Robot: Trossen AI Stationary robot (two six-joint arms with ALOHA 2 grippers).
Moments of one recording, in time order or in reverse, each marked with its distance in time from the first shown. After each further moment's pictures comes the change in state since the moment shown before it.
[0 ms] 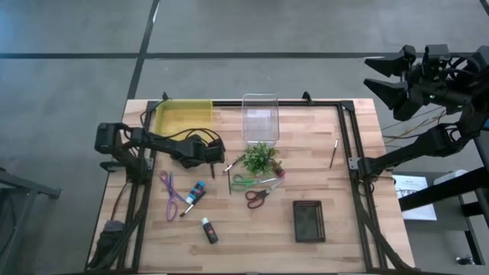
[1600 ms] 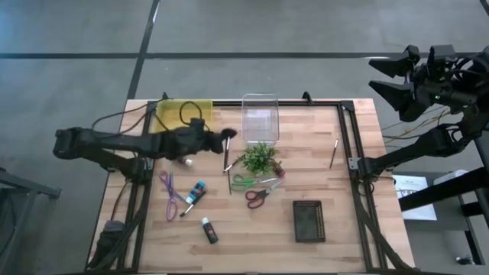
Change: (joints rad) left arm -0.069 -0.496 0.012 0.503 0.095 0.857; right arm 0.000 -0.020 -0.001 -0.019 -0.026 -0.008
